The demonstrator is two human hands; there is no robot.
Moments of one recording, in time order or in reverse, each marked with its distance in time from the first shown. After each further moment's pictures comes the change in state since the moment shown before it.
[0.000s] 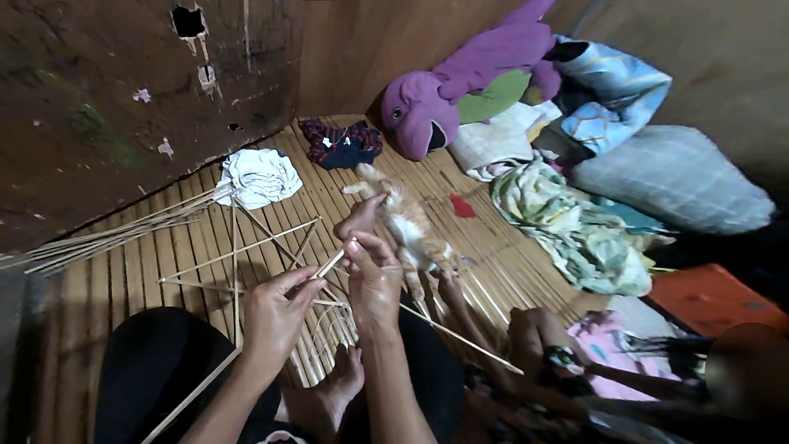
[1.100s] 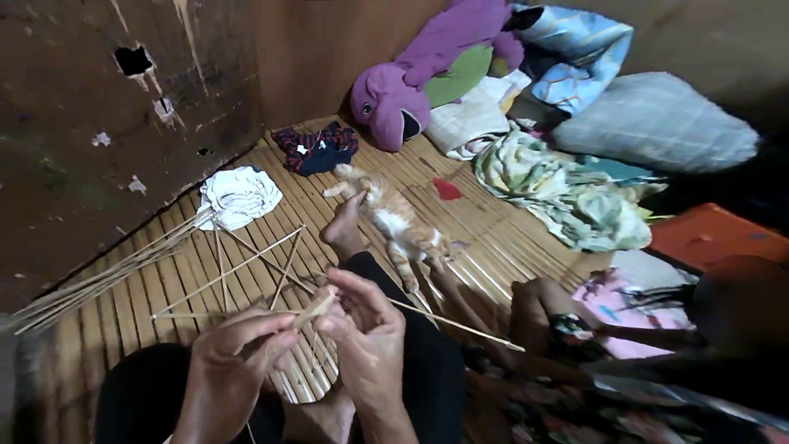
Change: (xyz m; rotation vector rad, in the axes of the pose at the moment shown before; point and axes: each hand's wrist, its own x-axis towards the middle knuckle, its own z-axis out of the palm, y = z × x) left_hand -0.012 0.027 -0.035 -0.274 -0.229 0.225; right_hand -0.054 -0.032 -0.008 0.087 -0.276 -0.269
